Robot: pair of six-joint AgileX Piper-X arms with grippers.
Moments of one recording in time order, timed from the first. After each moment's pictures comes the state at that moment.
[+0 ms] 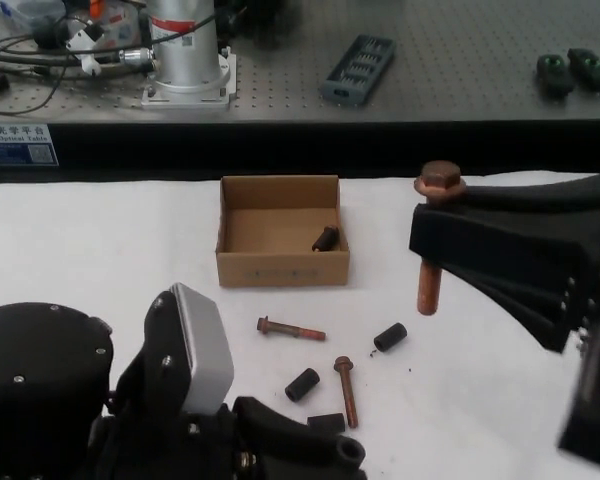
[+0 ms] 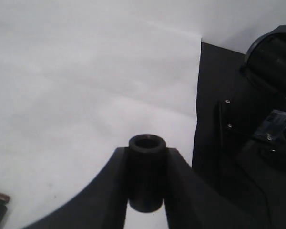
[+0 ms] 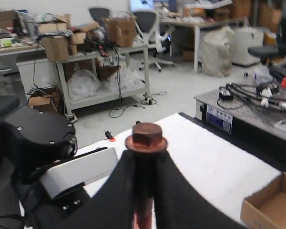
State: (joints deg) left arm -44.8 57.6 -22.4 -30.6 34.5 2.4; right arm 61.3 37.7 -34.2 2.0 -6.0 0.9
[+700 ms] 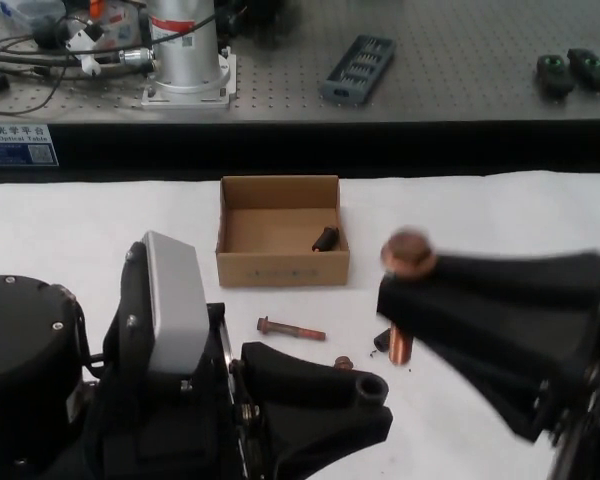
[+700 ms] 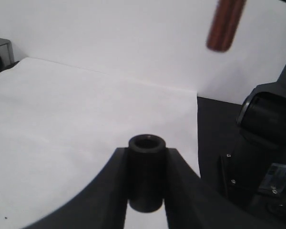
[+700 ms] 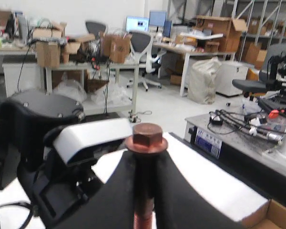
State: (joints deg) left arm -44.8 57.6 -22.4 -42.7 34.9 -0.5; right arm 72.6 37.6 -30.7 -8.0 9.4 -2.6
